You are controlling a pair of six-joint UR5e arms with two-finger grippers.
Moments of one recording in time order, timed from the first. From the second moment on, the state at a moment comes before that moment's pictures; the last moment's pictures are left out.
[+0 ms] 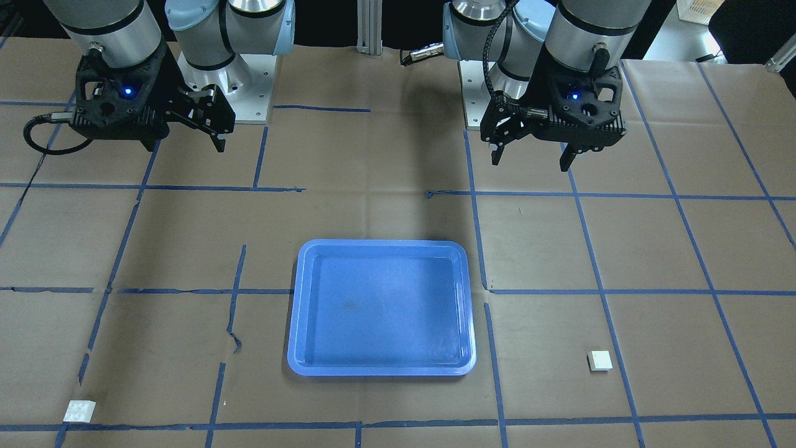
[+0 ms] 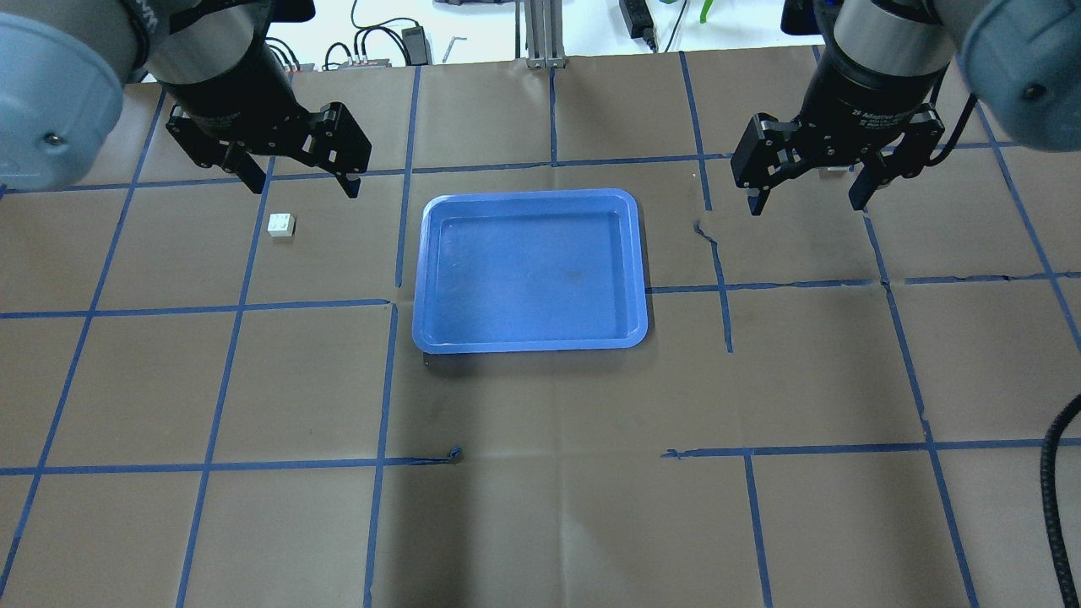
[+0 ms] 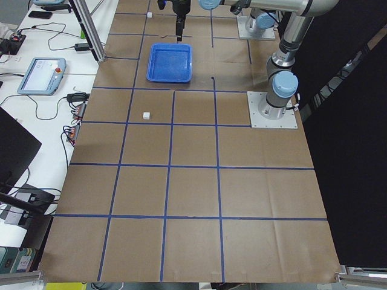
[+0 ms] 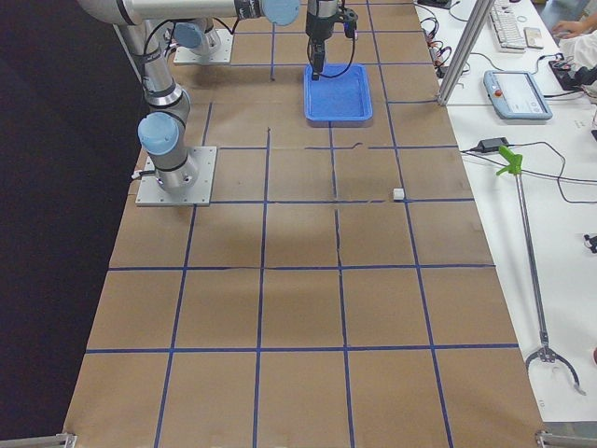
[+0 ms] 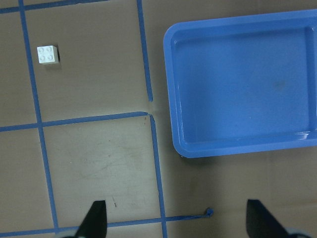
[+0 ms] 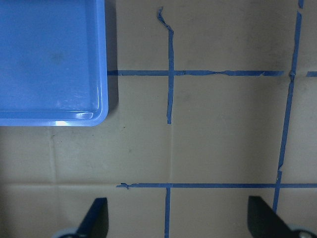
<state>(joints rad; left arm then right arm) -1.61 -1.59 -1.51 -1.56 1.58 0.06 1.58 -1.57 1.55 -1.49 -1.57 0.00</state>
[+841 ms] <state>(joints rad) -1.38 -1.72 -1.51 -1.44 1.60 0.18 1.57 -1.57 1.54 -1.50 -1.56 -0.17</state>
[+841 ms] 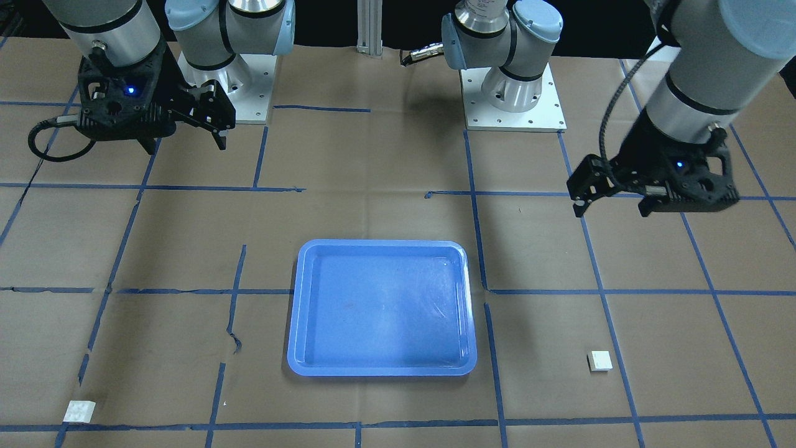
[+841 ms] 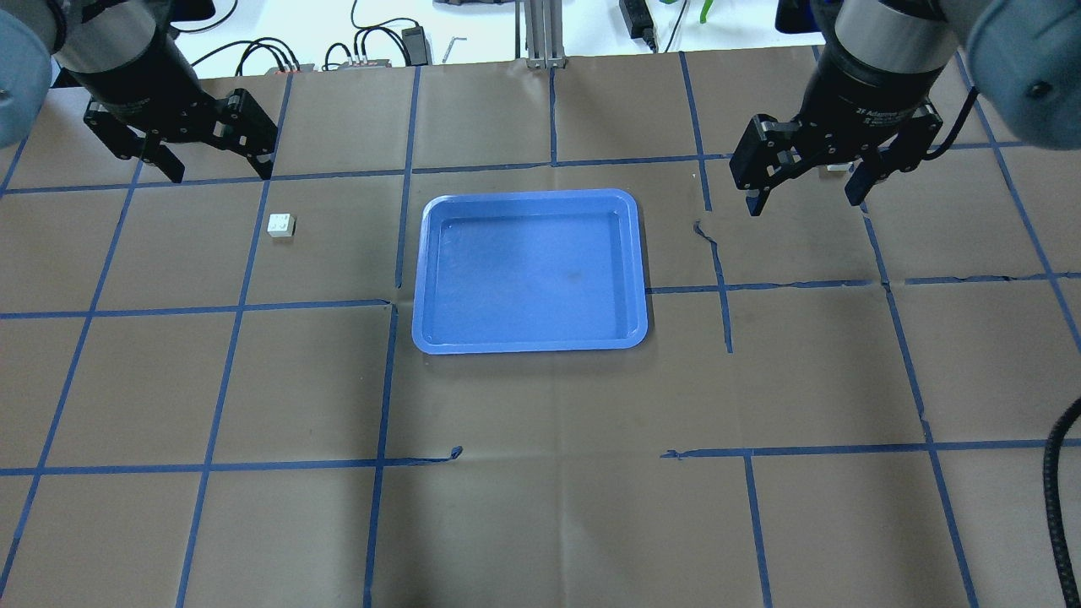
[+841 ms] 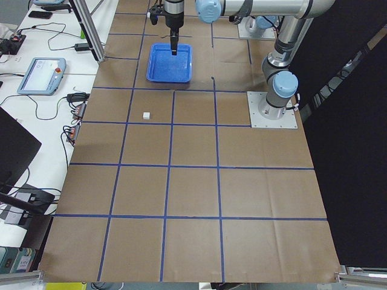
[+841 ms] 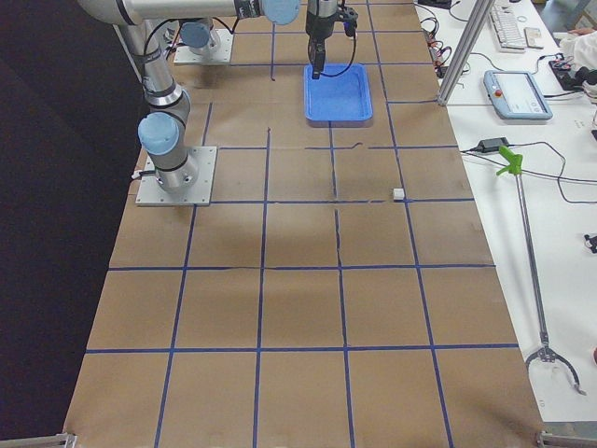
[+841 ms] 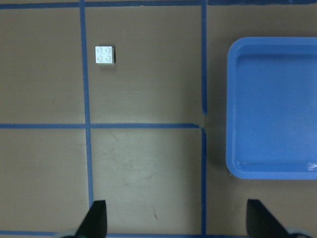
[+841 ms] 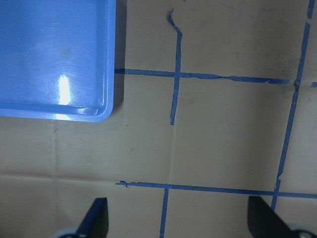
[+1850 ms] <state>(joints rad) -1.32 -2.18 -1.52 -0.93 1.60 0.33 1.38 -1.40 1.46 -1.70 -1.56 -1.31</state>
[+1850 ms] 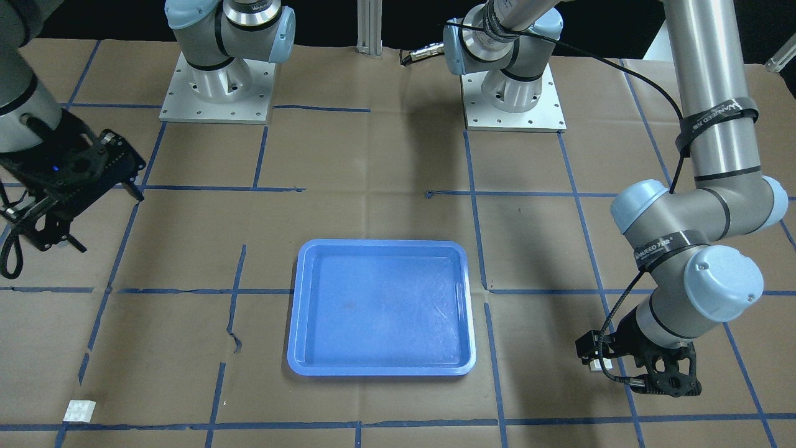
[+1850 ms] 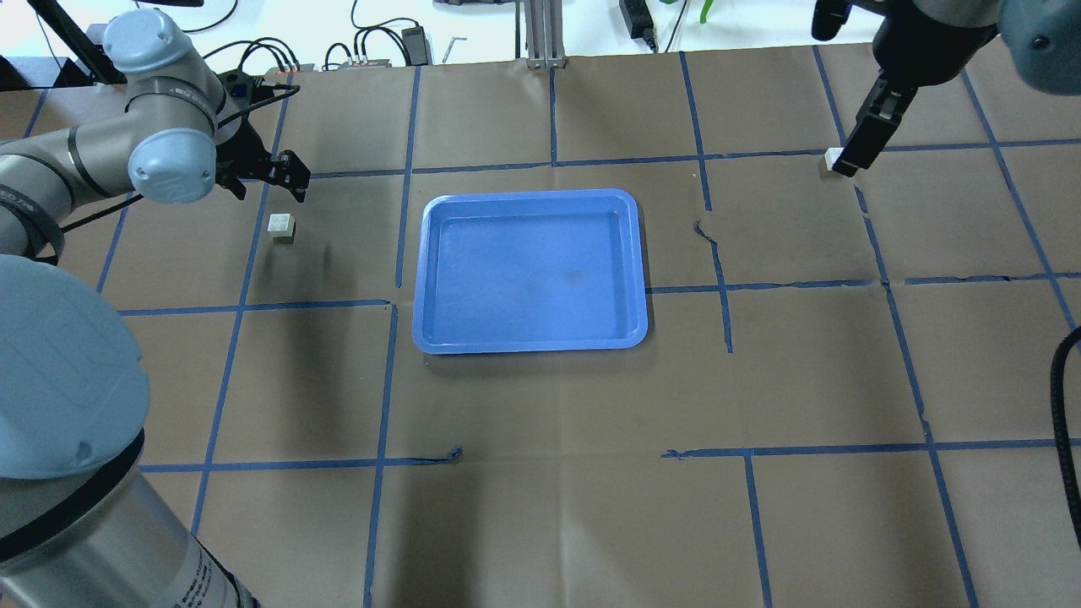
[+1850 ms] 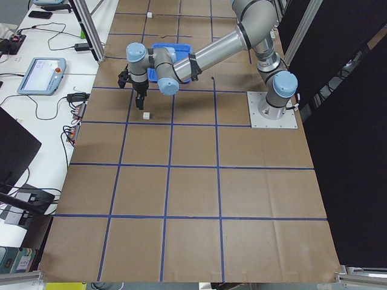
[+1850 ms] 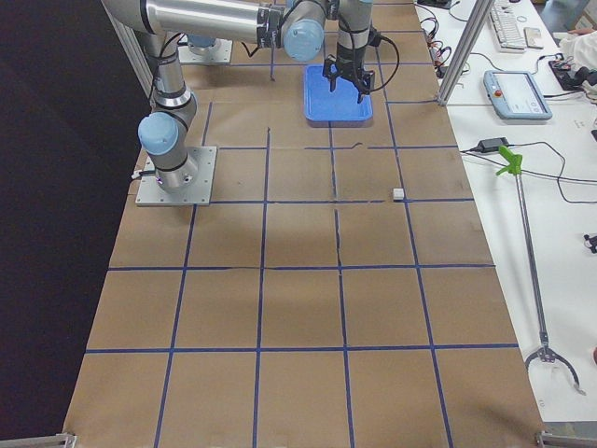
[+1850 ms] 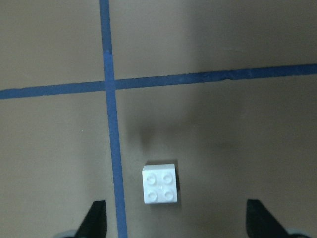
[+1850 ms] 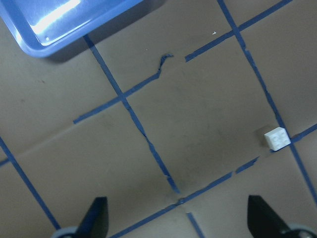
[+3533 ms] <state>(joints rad) -1.41 -2.09 -1.62 -0.94 1.60 0.38 1.10 -0.76 1.09 -1.67 -1.17 -2.12</state>
